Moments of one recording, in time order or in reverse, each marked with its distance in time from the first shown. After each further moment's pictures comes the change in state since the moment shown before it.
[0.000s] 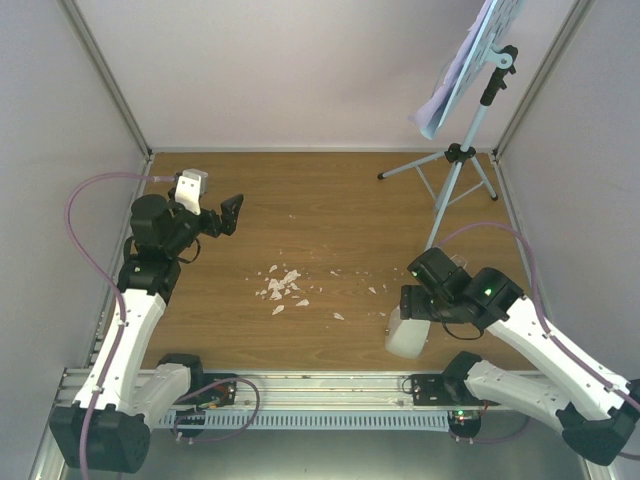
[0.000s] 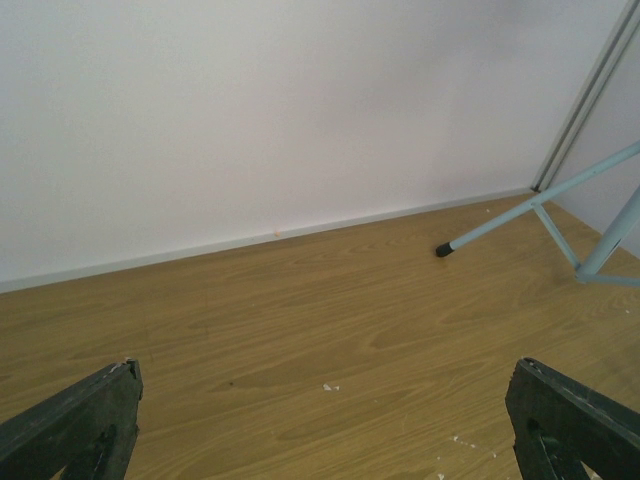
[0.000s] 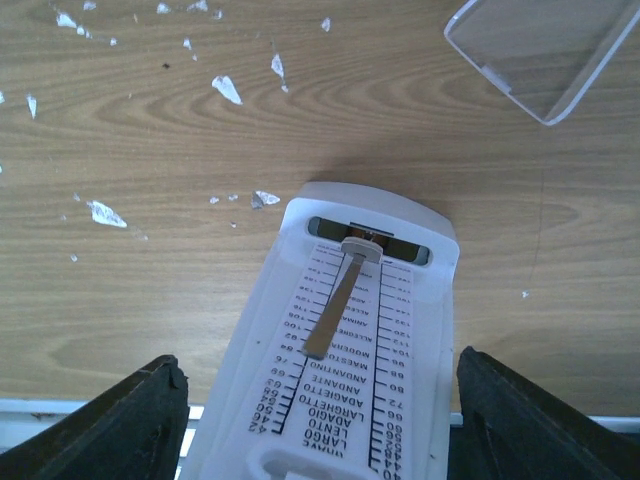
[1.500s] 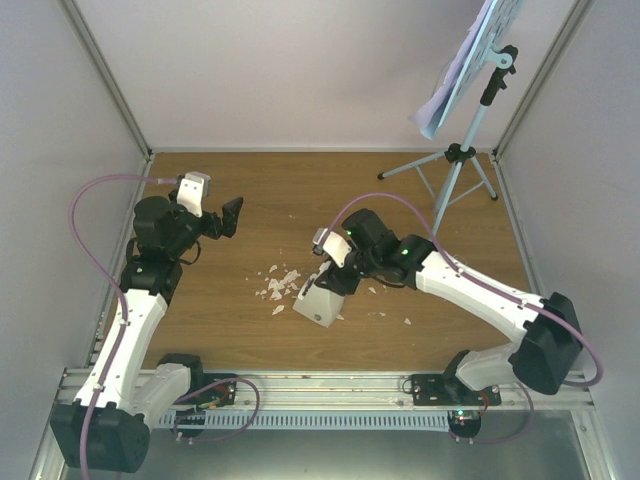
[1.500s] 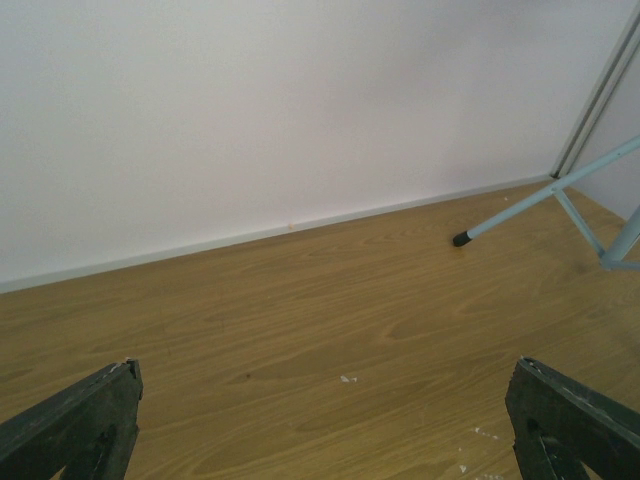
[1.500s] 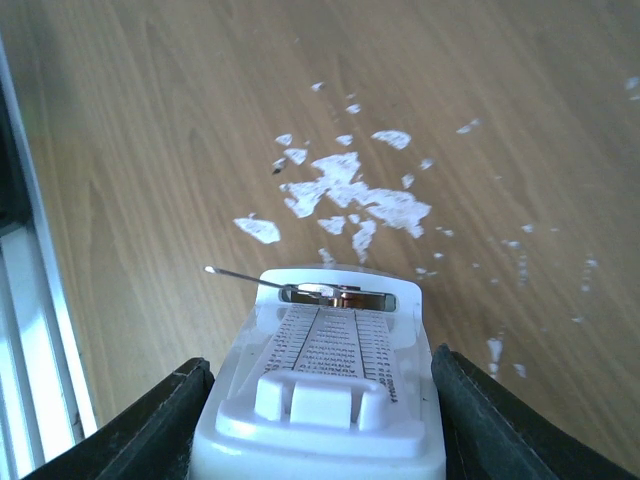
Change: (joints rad) left arm -0.008 -0.001 -0.026 0.011 -0.029 0.037; right arm 0.065 0.481 0.140 0.720 -0.434 -0.968
